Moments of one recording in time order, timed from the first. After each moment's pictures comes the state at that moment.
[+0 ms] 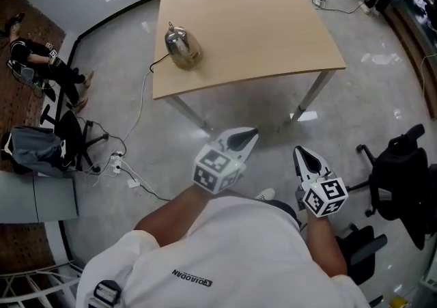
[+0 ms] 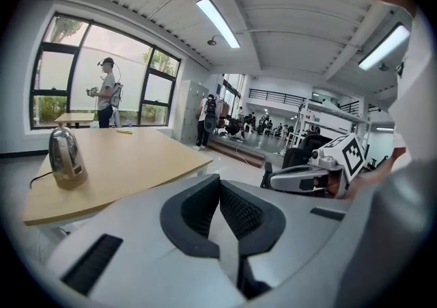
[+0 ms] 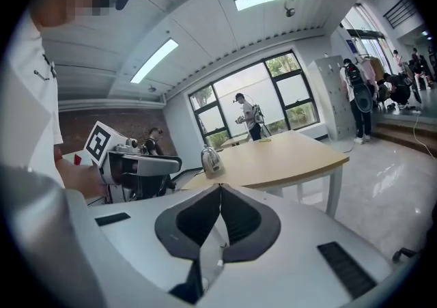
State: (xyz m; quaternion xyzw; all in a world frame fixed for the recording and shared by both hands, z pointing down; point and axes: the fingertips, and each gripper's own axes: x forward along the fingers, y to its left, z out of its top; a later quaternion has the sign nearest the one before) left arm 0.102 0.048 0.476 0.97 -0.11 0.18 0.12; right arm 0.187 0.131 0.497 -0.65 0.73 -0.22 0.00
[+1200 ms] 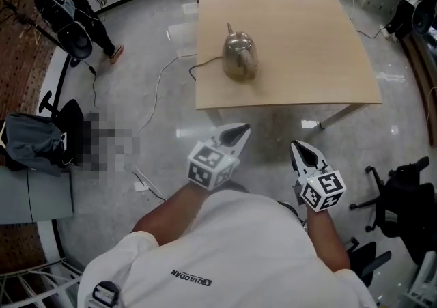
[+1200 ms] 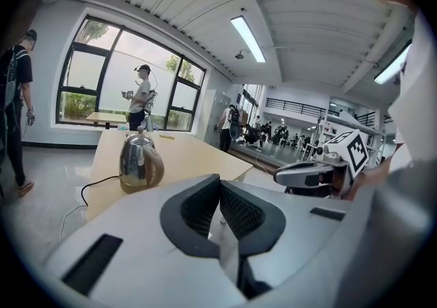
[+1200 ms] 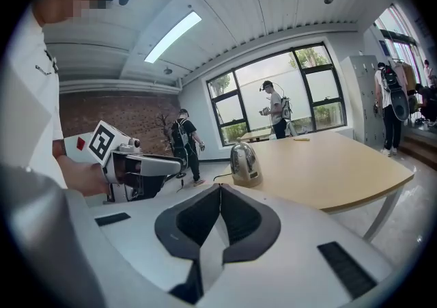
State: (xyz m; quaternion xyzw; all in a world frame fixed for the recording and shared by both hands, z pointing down) left arm -0.090 -0.158 0.482 0.96 -0.17 0.16 0.15; right arm 0.010 -0.081 0.486 -0.61 0.77 -0.19 -0.06
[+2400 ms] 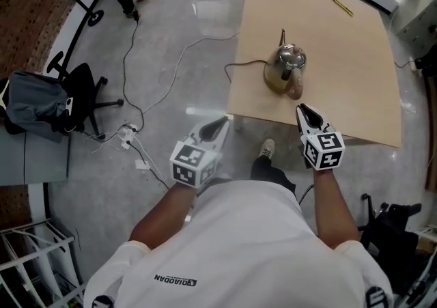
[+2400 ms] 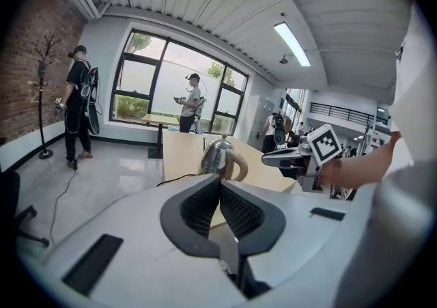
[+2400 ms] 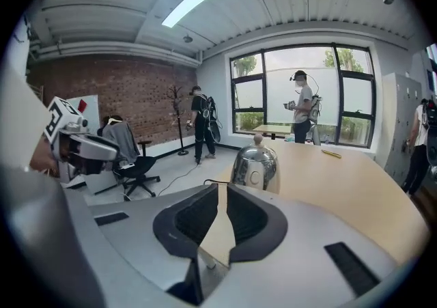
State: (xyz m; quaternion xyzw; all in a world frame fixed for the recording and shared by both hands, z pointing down) left arm -0.234 -0.288 0.500 0.91 -0.34 0.15 0.19; right arm -0.020 -0.310 0.514 -0.56 0.80 -0.14 -0.18
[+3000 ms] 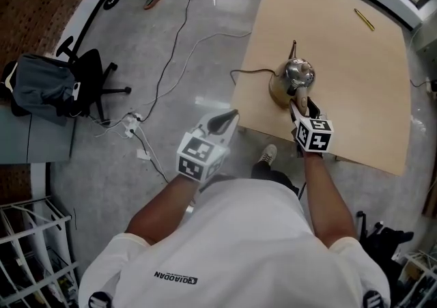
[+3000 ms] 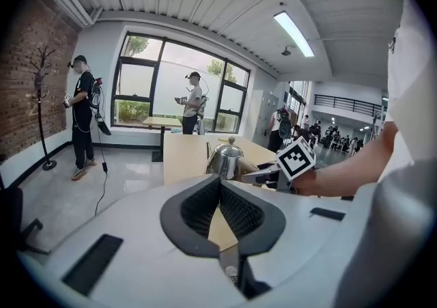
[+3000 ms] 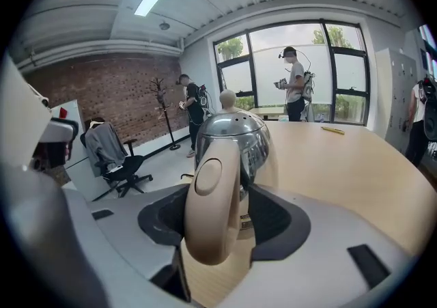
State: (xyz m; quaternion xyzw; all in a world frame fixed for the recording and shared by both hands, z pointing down) left arm -0.189 -0.349 0.497 0.90 -0.36 0.17 0.17; right arm 0.008 -0.417 0.594 -0.57 0.77 -0.21 -0.20
